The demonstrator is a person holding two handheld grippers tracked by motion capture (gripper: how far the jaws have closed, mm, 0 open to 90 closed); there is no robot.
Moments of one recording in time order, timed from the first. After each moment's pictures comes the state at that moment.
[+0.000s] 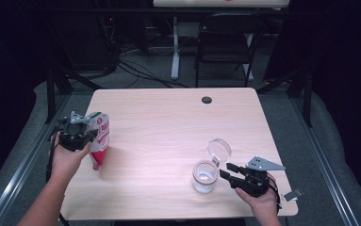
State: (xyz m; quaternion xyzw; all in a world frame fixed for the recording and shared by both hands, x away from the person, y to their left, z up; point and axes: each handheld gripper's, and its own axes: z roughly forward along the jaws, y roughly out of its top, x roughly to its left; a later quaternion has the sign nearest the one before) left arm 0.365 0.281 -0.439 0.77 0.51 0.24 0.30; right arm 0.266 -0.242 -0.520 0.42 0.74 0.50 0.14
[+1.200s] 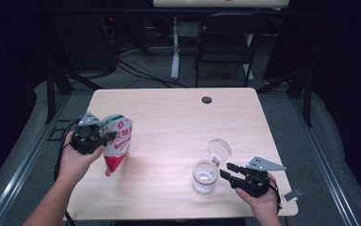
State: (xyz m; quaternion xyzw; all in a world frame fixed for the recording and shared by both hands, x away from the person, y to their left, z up) left arm 0.344 0.234 -0.417 0.81 0.42 0.19 0.36; right arm 0.265 -0.243 -0.519 0.42 0.74 0.50 0.14
